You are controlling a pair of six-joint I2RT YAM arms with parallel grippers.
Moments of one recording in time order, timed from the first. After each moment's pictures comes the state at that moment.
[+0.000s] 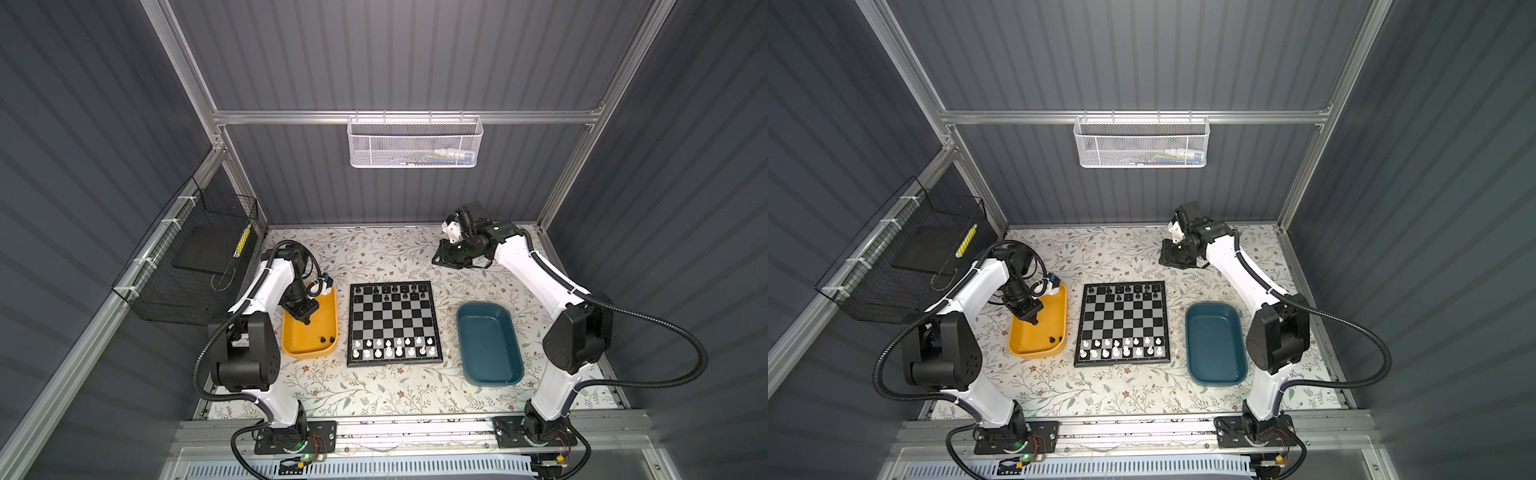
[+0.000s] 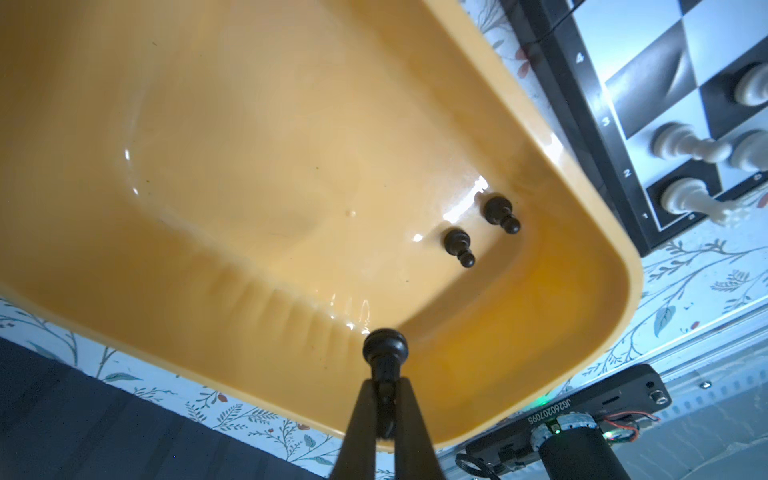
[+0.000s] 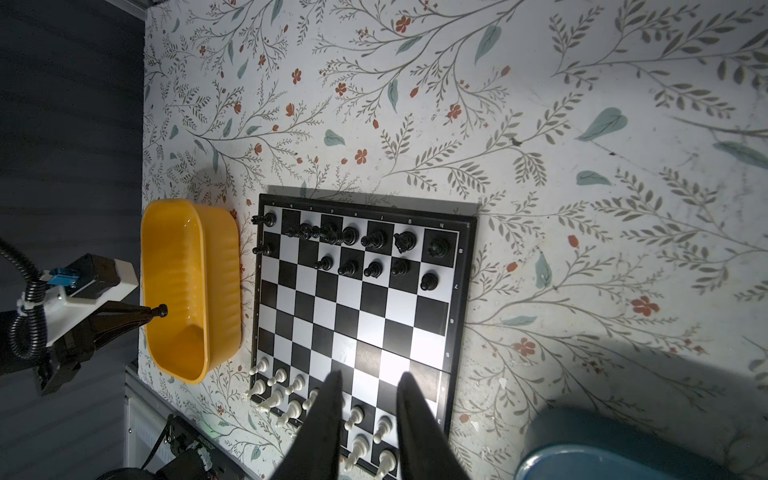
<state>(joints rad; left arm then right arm) -0.03 1.70 1.39 -1.33 -0.02 0.74 0.41 1.82 1.75 -0.92 -0.31 0.43</state>
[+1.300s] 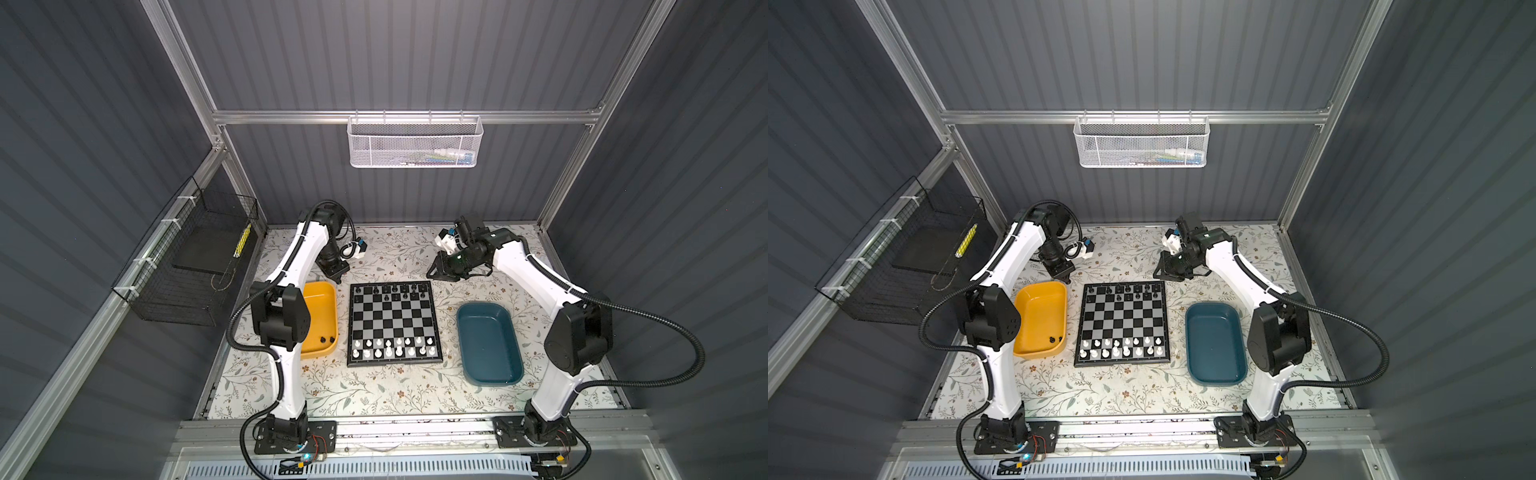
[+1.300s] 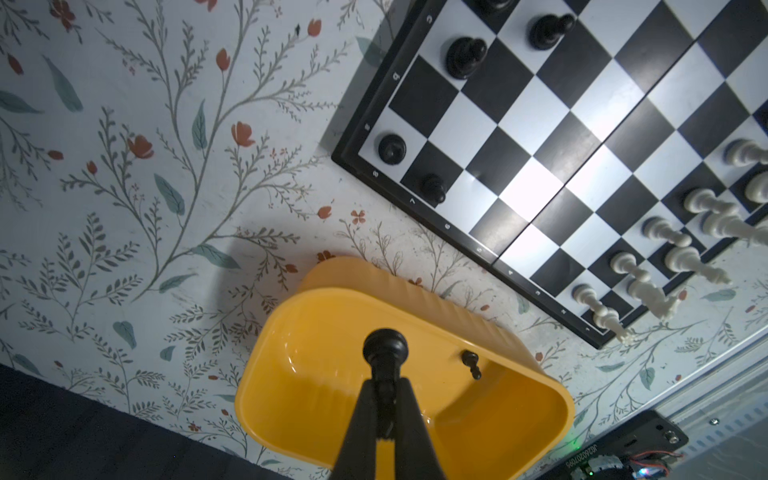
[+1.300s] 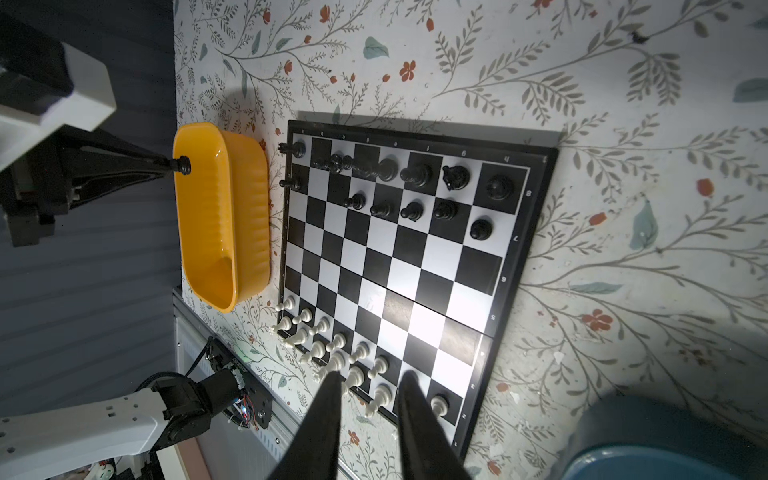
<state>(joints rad) -0.24 2.10 2.10 -1.52 0.02 0.74 0.41 1.80 1.62 -0.92 -0.51 0.38</state>
